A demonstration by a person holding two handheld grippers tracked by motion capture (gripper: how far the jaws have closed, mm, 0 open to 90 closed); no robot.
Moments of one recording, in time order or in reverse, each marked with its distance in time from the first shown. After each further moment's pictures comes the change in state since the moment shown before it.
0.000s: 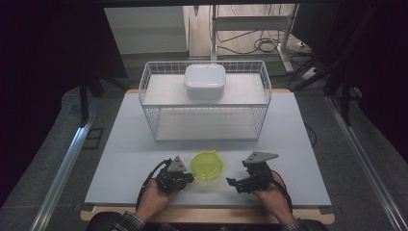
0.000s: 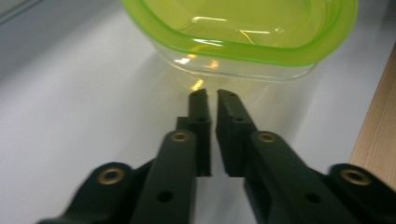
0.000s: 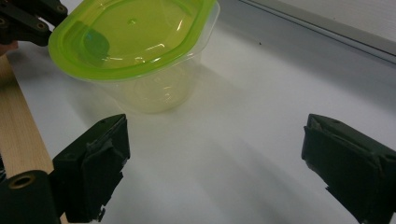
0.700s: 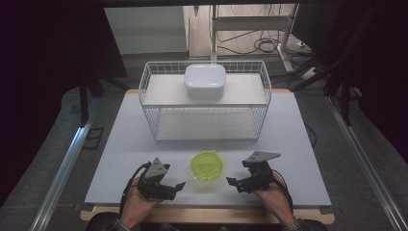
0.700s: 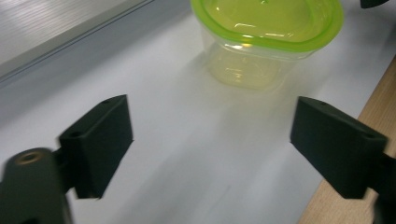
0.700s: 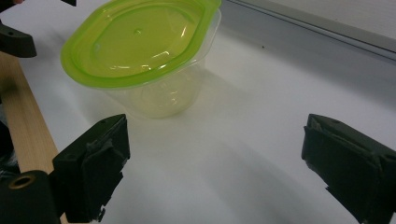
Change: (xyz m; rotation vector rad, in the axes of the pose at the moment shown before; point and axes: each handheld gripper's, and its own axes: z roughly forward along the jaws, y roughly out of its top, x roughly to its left) left arm 0.001 -0.025 -0.048 -0.114 0.115 -0.051; right arm -0.001 0.000 -0.003 -0.017 0.024 0.035
